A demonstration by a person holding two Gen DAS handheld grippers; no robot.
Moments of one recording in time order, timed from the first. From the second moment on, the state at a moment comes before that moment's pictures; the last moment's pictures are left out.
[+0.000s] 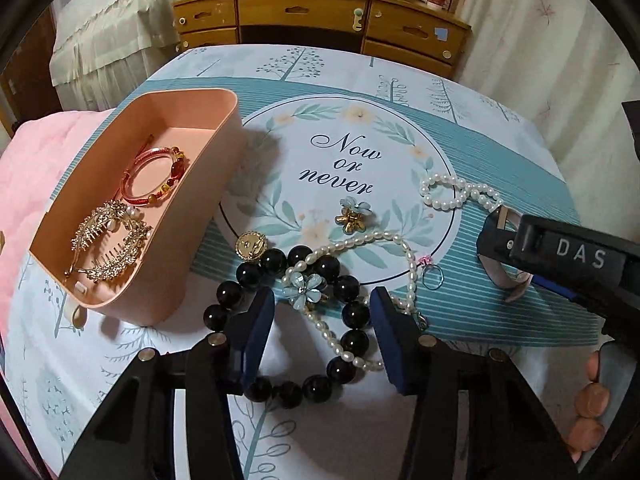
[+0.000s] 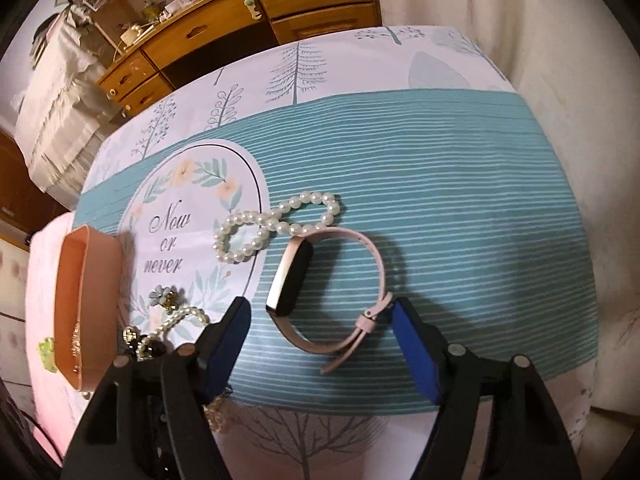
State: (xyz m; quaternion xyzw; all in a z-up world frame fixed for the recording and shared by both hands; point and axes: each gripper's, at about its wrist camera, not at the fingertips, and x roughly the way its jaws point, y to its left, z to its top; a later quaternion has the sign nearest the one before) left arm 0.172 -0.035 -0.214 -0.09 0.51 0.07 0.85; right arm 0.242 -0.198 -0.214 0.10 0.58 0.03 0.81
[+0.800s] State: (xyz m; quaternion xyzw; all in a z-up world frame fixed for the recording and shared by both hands) left arm 0.176 -0.002 -0.213 -0.16 0.52 0.04 0.84; right arm 0.240 -0.203 -0.211 0.11 0.57 0.05 0.81
